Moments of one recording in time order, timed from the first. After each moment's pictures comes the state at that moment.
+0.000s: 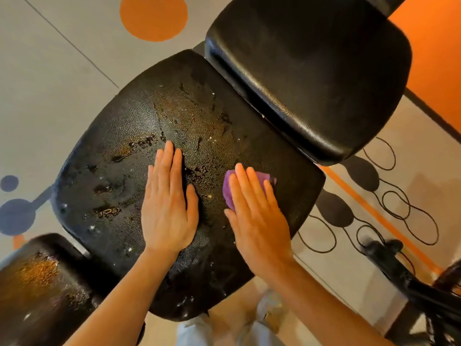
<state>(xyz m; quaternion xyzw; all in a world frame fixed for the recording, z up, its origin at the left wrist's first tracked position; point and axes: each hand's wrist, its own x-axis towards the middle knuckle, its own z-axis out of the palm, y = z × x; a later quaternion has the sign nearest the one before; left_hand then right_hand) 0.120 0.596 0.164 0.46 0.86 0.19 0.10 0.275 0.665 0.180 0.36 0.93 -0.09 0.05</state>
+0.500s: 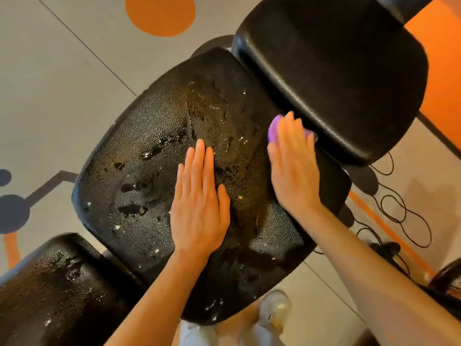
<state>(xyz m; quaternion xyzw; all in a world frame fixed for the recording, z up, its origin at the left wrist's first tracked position) 0.118 0.595 0.159 0.47 0.86 0.17 0.10 0.219 0.741 0.174 0.49 0.87 -0.09 -0.03</state>
